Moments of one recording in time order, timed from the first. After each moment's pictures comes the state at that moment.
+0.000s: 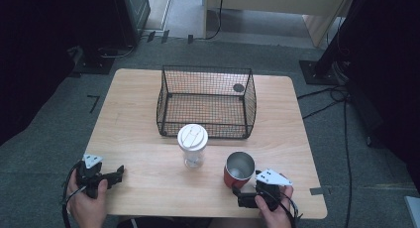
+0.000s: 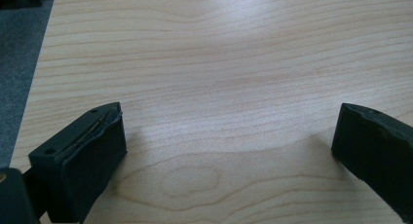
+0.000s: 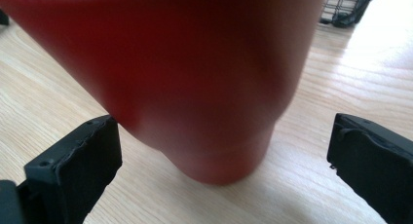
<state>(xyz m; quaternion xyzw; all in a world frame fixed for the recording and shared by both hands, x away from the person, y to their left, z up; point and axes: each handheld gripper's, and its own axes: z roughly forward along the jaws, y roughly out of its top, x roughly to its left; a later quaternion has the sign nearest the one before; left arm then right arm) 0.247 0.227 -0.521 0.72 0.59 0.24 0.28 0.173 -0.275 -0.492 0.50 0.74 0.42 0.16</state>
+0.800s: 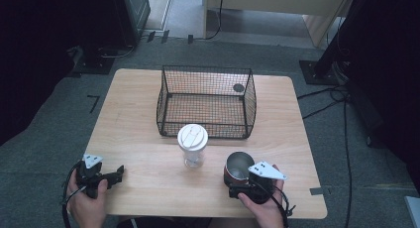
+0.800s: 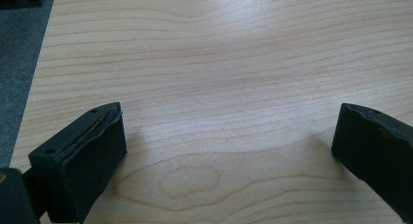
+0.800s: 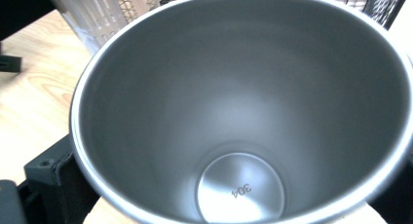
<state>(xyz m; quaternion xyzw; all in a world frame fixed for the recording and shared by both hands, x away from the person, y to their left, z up) 0.247 0.227 -0.521 0.72 0.59 0.24 0.28 0.185 -0.250 -0.469 0.51 0.71 0.45 0.19</state>
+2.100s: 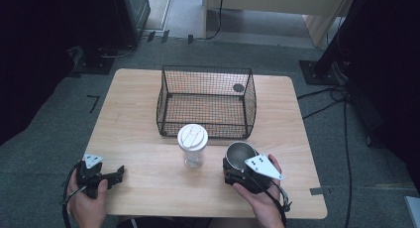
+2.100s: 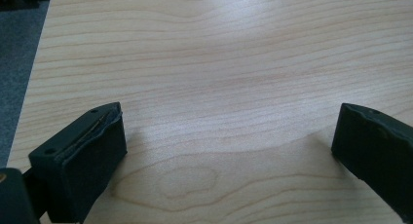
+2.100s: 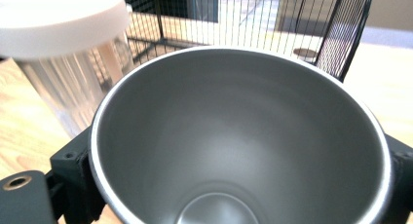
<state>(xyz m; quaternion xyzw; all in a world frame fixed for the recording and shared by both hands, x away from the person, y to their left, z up) 0.247 0.226 -0.521 0.72 0.58 0.24 0.29 0.195 -0.234 -0.445 0.50 0.66 0.47 0.31</state>
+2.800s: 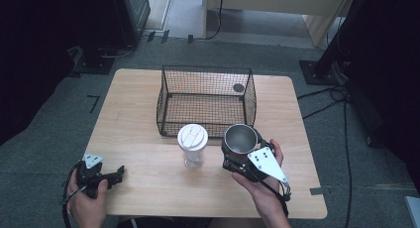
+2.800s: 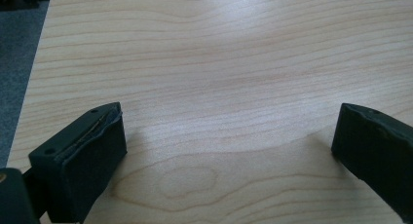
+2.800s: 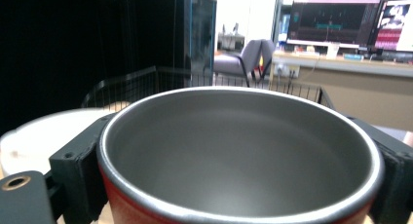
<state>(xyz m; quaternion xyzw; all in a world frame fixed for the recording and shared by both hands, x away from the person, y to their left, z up) 0.247 0.226 -0.521 0.72 0.58 0.24 0.29 0.210 -0.227 -0.414 0.42 0.58 0.57 0.41</state>
